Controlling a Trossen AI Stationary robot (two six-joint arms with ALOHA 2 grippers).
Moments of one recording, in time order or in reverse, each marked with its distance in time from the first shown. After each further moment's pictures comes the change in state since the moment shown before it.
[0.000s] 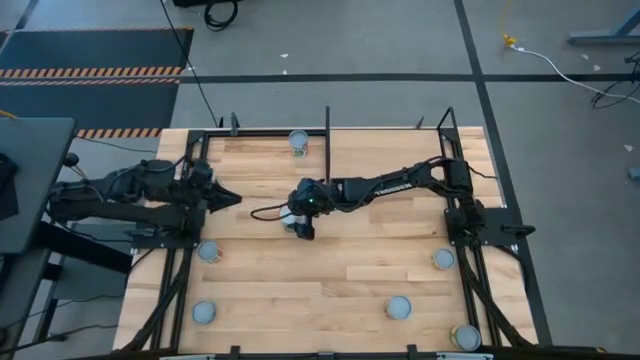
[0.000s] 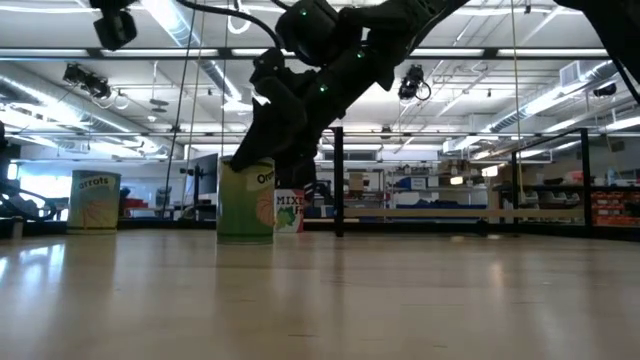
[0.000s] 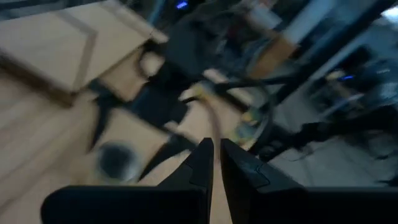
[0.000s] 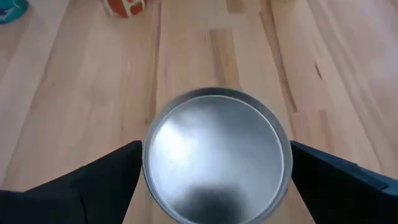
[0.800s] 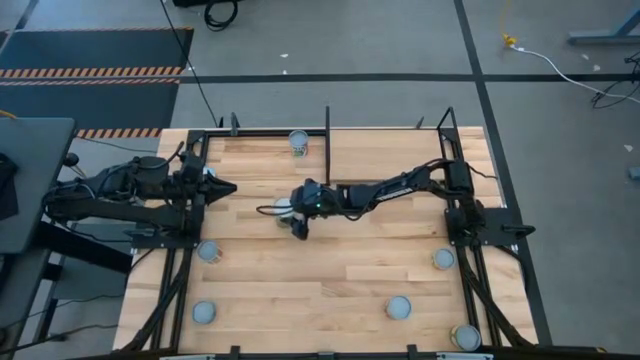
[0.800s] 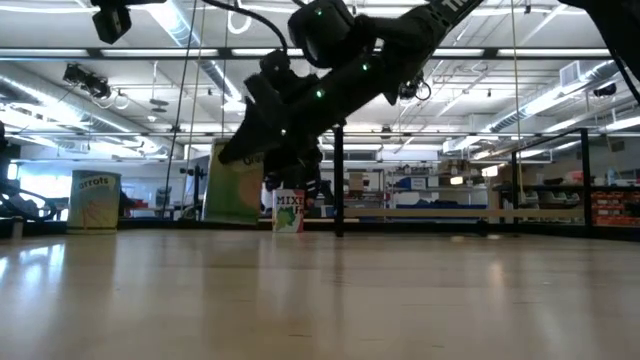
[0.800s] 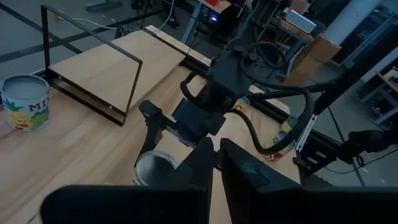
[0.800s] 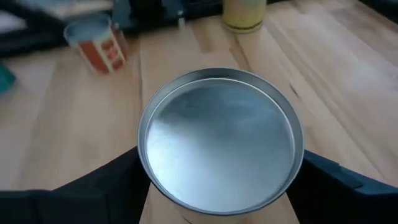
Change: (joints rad) left arm 0.000 -0.002 0.058 -0.065 -0.135 0.099; right arm 0.026 -0.012 -0.109 0.275 0.125 0.188
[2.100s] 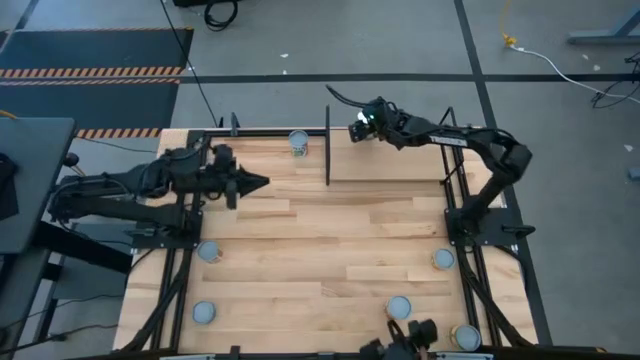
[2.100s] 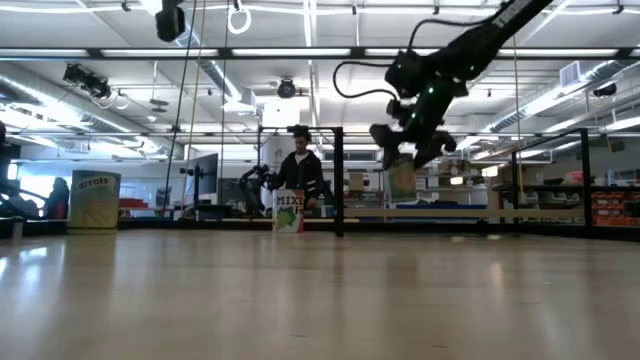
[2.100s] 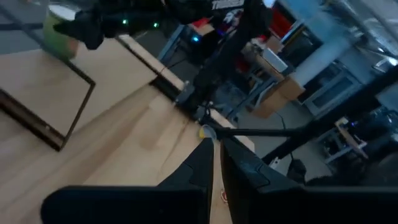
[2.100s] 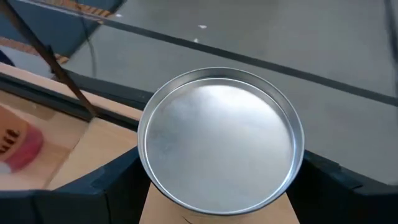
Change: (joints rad) left arm 0.093 0.289 0.029 0.390 0.120 -0.189; right arm -0.633 -0.407 -0.249 -0.374 0.314 0.183
